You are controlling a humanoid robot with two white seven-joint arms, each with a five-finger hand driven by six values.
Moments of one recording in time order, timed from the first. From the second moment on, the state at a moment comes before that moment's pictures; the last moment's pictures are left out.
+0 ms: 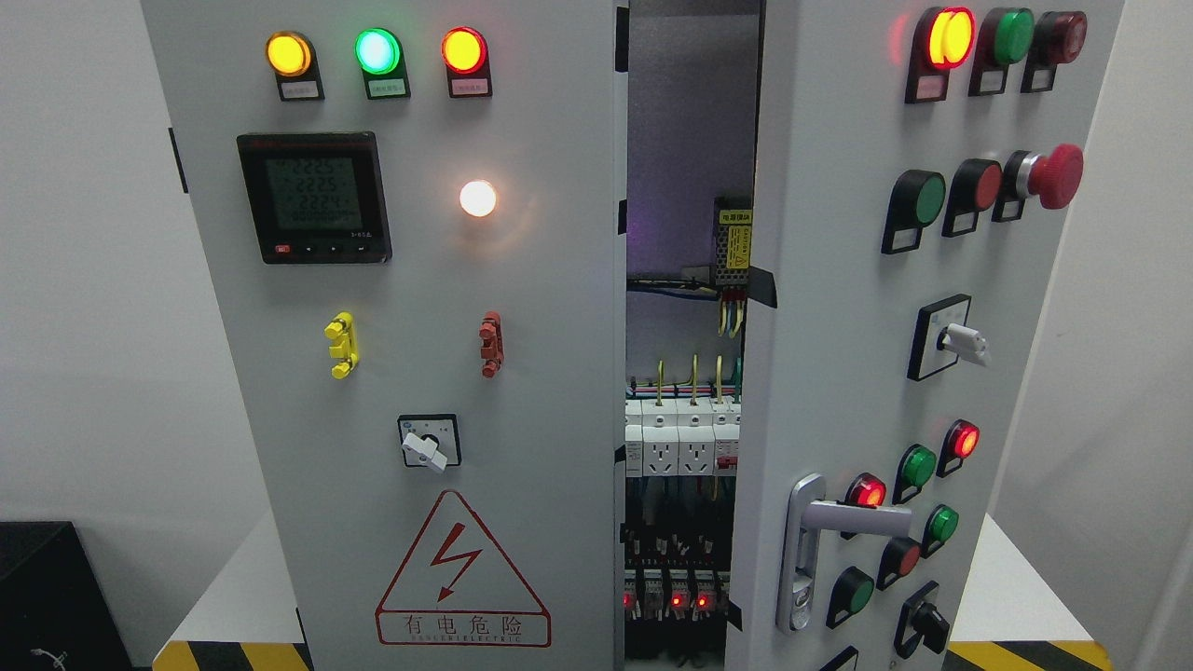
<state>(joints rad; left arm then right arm) 0.33 0.04 -0.04 -0.43 0.30 -0.05 -0.19 0.14 0.12 0.14 -0.12 -0.09 -0.04 0.14</state>
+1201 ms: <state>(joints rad) 0.64 0.91 0.58 -1.61 1.30 -0.07 -1.01 0.14 0.12 0.14 -0.12 -0.09 -0.04 0.14</state>
